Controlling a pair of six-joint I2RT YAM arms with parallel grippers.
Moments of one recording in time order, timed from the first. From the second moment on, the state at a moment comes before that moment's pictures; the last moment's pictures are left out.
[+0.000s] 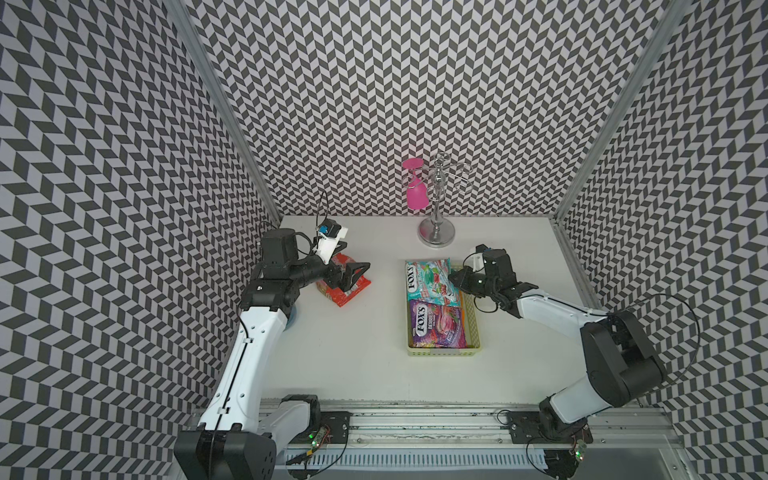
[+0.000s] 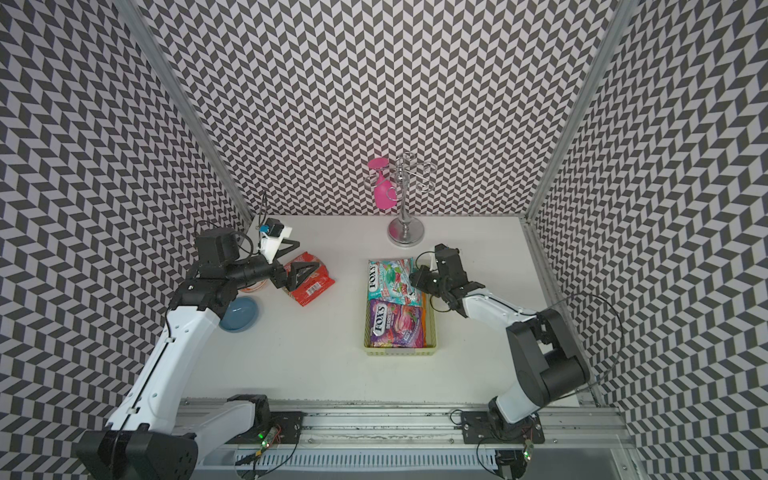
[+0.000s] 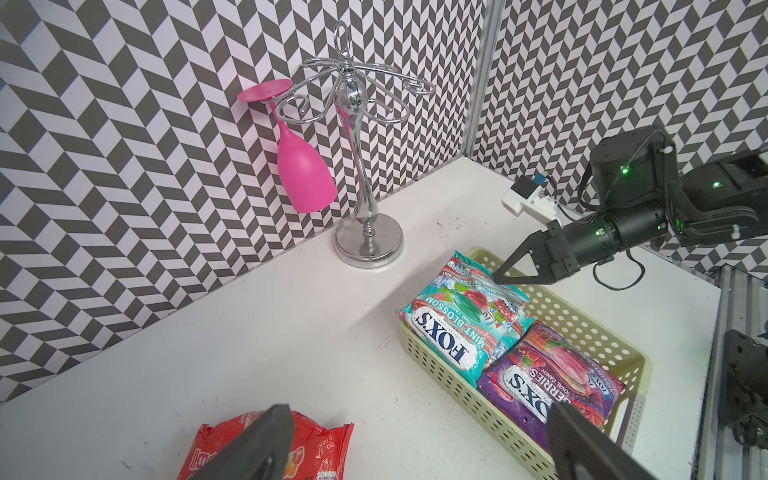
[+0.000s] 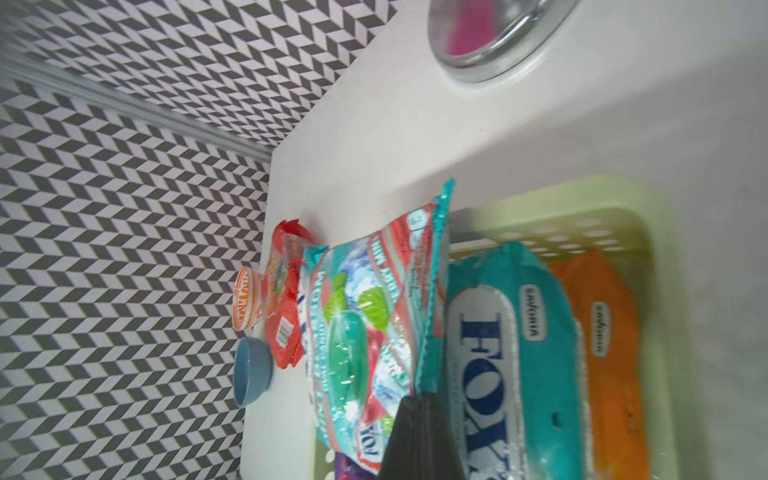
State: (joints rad) left arm -0.02 1.11 1.13 -0.52 0.78 0.31; right arm 0.38 1.56 0.85 0.09 -0.34 0.79
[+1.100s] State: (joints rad) left arm -0.01 1.16 0.95 -0.37 0.42 0.16; right arm 0.35 1.45 0.82 0.02 -0.44 0.74
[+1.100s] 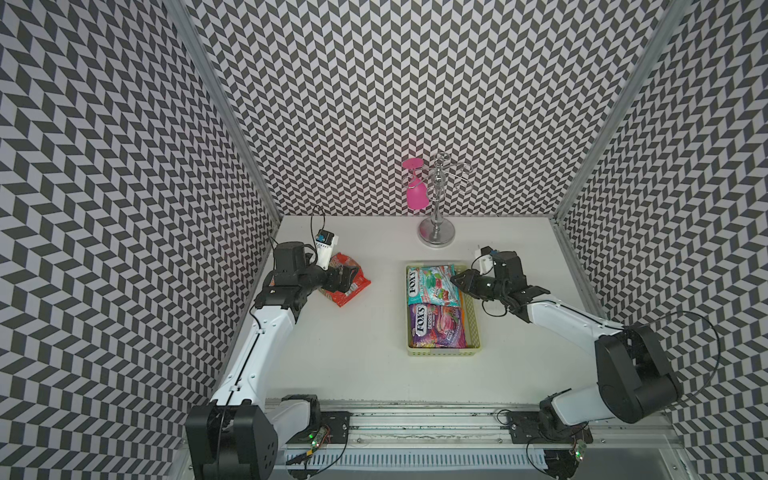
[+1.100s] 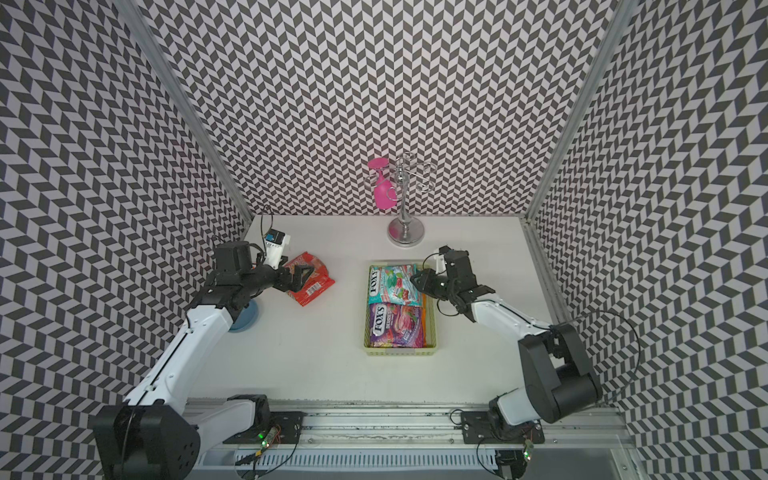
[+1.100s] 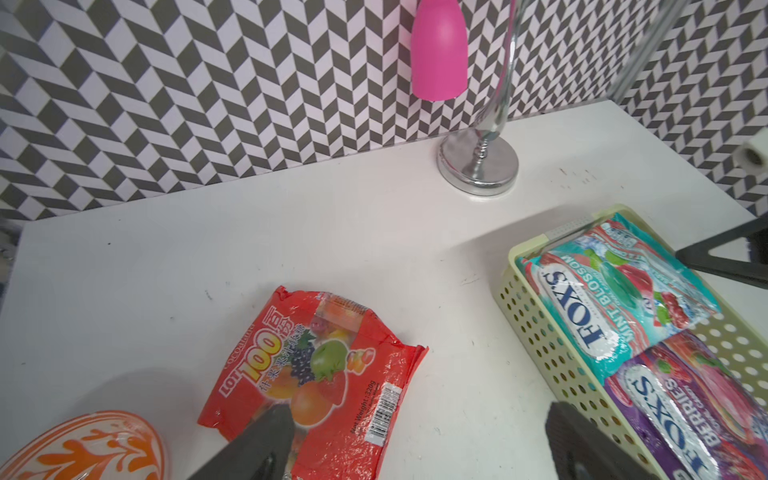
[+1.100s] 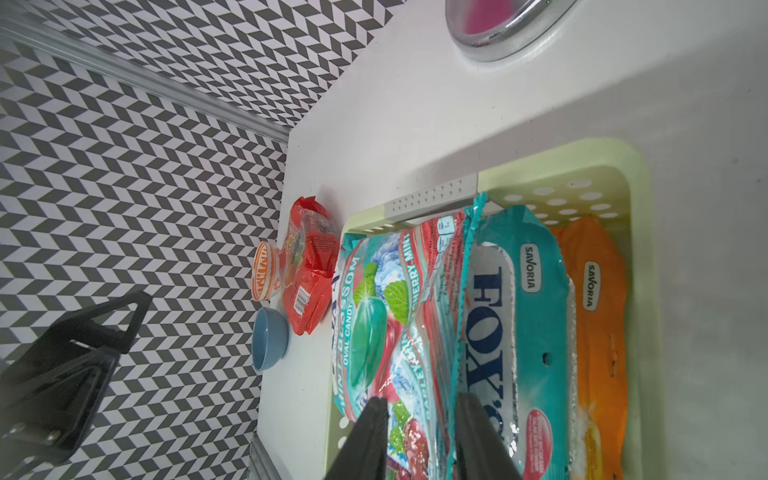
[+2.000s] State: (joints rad) left arm 0.23 1.39 0.77 -0.22 0.44 -0.19; right arm 0.44 1.66 0.94 0.08 -0.53 0.66
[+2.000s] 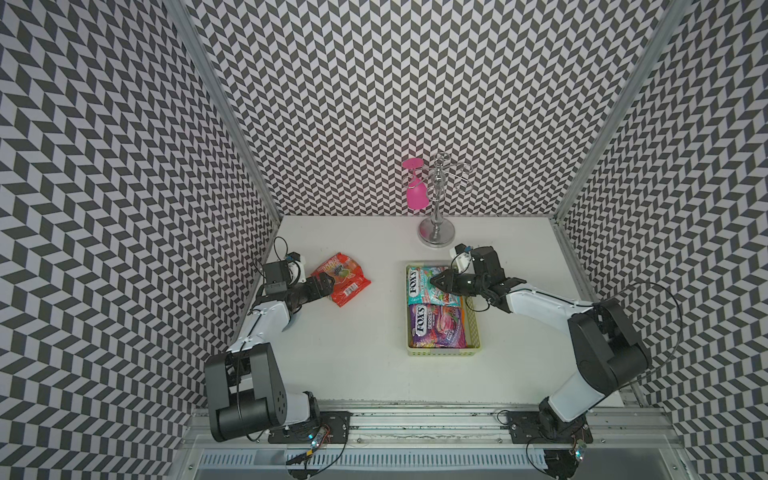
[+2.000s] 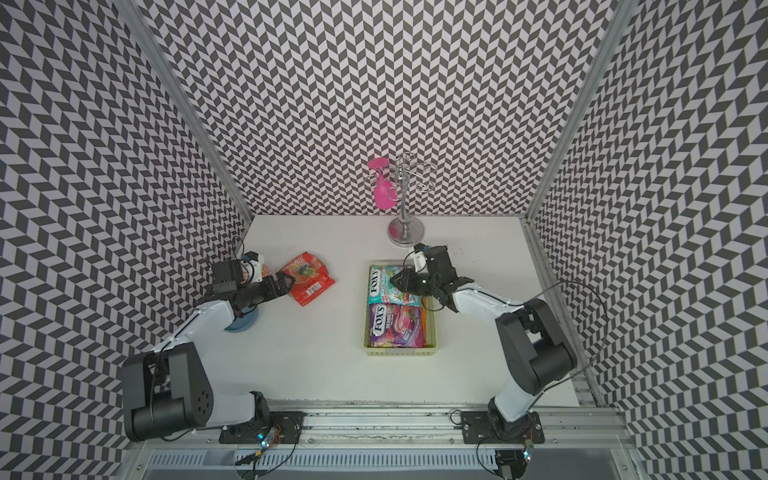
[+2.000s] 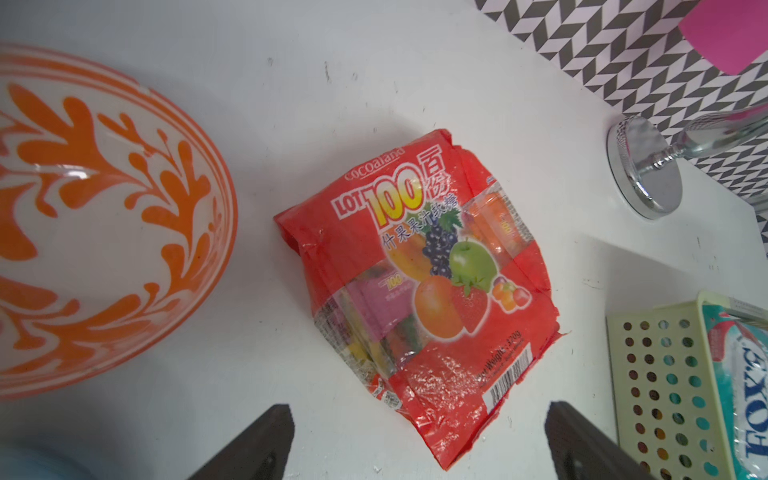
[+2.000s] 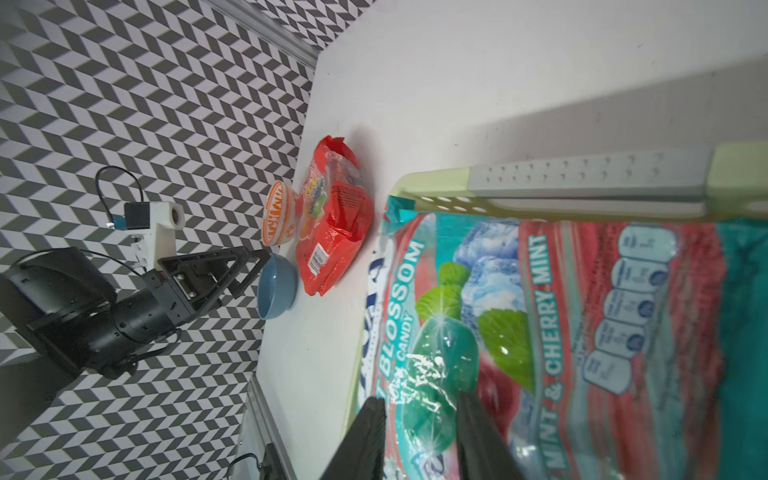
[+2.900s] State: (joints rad) left arm 0.23 1.69 0.89 -0.17 0.51 -0.27; right arm 0.08 1.15 0.72 0.02 -0.50 0.55
